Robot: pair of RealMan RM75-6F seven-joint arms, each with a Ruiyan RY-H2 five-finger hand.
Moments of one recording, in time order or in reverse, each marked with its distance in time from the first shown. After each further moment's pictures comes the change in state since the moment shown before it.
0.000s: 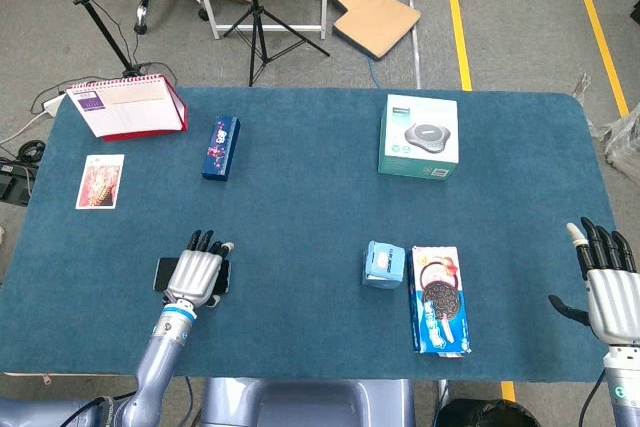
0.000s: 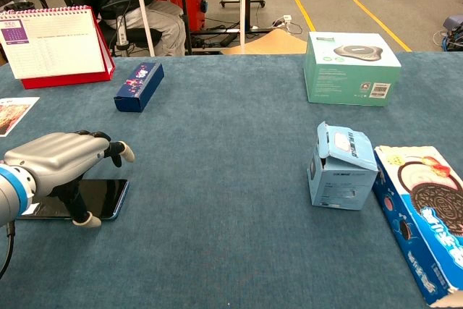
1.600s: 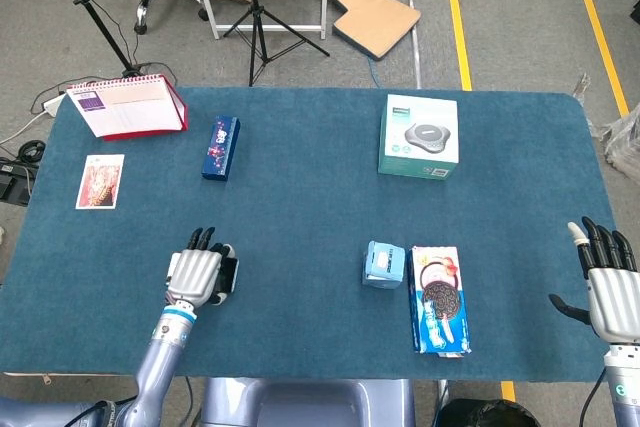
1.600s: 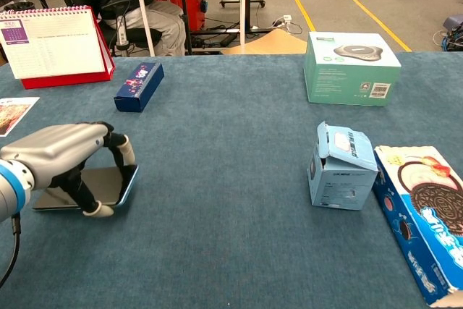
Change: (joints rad) left arm 0.001 0.000 0.018 -0.013 0.088 0.049 -0.195; right arm 0.004 -0.006 0.002 0.020 0.006 -0.005 0.024
